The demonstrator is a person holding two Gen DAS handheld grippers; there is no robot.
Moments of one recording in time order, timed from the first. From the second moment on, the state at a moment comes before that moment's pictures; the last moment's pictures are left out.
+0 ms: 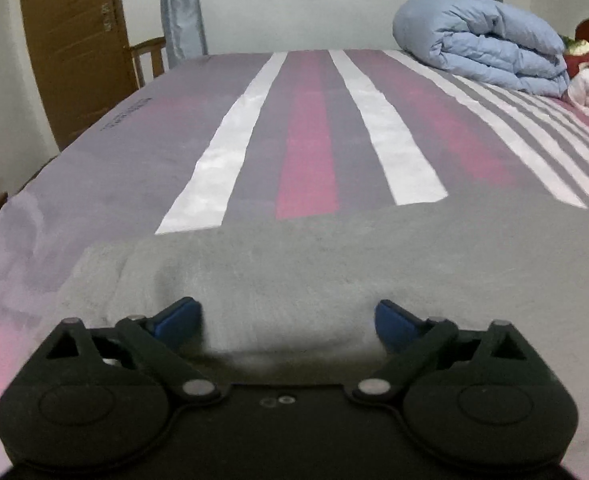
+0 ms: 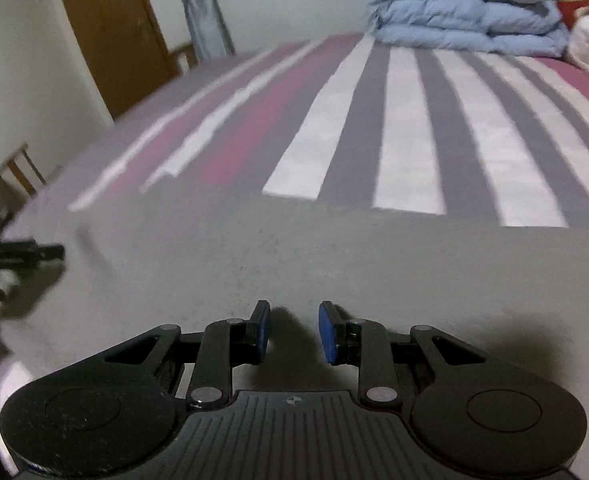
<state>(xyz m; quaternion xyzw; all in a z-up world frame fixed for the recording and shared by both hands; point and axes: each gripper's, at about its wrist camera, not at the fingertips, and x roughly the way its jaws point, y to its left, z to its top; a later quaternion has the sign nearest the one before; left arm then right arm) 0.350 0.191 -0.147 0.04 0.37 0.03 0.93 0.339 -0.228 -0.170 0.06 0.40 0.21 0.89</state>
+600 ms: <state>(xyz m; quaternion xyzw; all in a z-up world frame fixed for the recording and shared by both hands) 0.353 0.226 -0.139 0.04 0.35 0.04 0.93 0.362 -0.169 -0.164 0.07 0.38 0.22 0.90</state>
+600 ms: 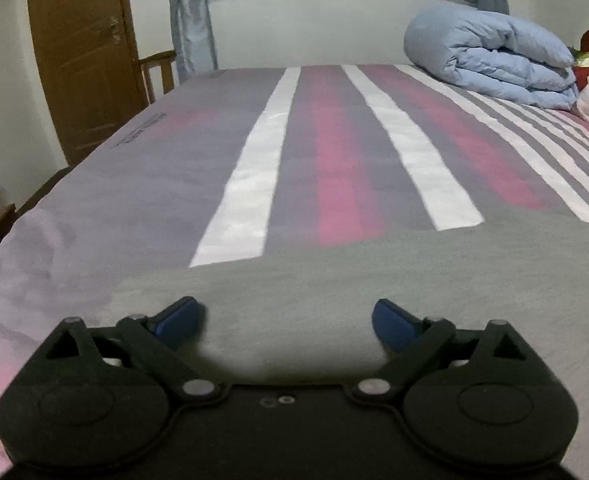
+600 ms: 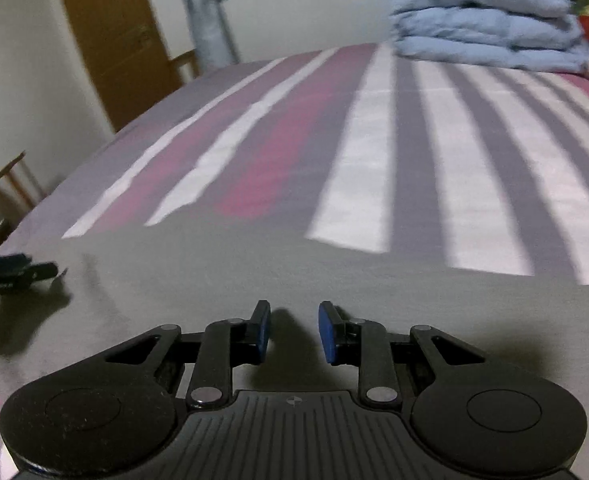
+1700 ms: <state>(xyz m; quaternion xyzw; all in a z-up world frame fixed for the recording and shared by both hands) 0.267 0.191 -0.136 -0.01 0.33 0.06 0.94 0.268 -0.381 -0.135 0.22 0.32 0.06 0.92</state>
